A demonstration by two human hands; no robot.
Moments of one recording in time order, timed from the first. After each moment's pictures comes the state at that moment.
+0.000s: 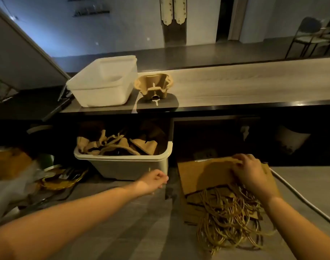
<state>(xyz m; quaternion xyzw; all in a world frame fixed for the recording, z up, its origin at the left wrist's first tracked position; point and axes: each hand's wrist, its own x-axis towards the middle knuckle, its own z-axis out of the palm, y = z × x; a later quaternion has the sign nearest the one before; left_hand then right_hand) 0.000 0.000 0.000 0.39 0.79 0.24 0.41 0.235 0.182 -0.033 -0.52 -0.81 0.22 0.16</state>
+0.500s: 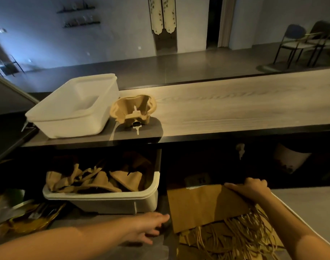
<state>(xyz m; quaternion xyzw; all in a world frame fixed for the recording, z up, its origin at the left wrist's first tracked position) -0.009 0.046 -0.038 0.16 0.73 0.19 0.64 0.230 0.268 -0.048 -0.61 -0.74 0.26 -0.09</state>
